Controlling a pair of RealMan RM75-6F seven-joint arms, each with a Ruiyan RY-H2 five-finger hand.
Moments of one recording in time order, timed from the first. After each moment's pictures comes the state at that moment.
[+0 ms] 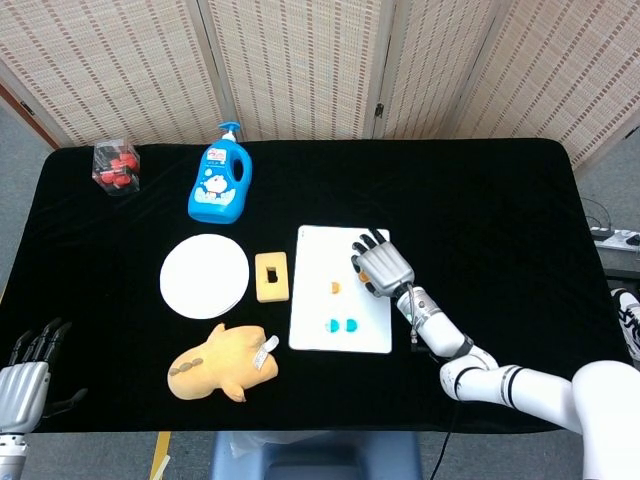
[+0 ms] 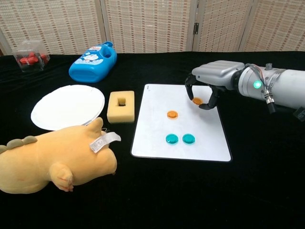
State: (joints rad) left arm -0.03 -1.18 0.01 -1.57 1.47 1.46 0.04; right arm 0.90 -1.59 0.19 -1.27 -1.04 0.73 -0.47
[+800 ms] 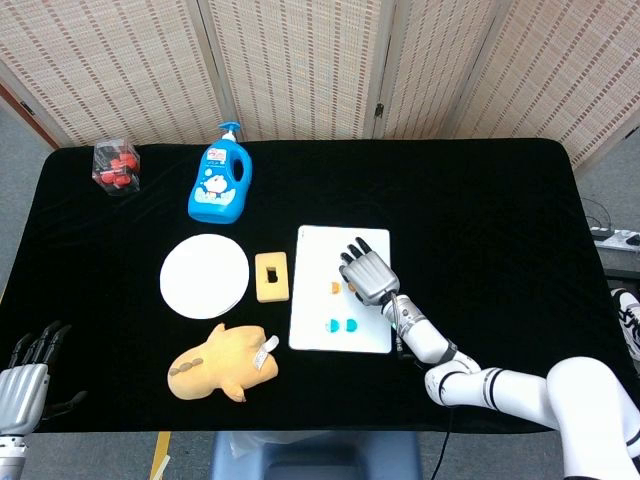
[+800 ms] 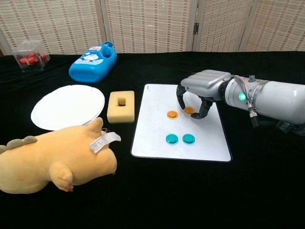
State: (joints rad) left arm -0.03 -1.19 0.01 -1.54 1.47 1.45 0.02; right arm 0.95 -1.65 0.14 -1.24 -0.99 0.76 -0.54
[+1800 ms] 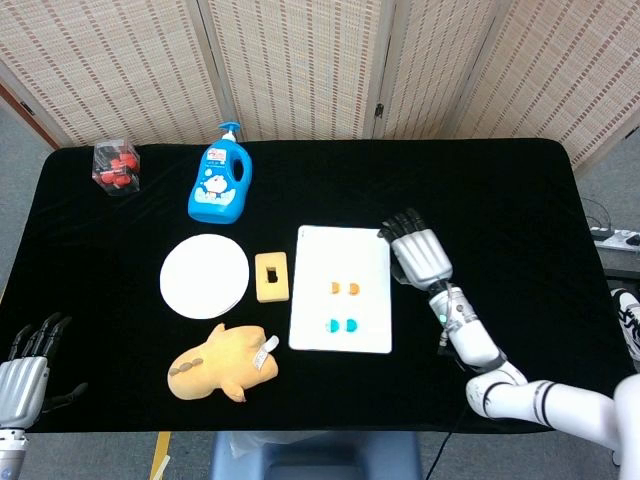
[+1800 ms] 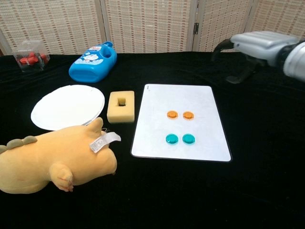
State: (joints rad) left arm -0.05 -1.19 -0.01 -1.54 1.49 1.46 0.00; right arm 0.76 -1.42 0.16 -1.46 -1.08 1.05 -0.37
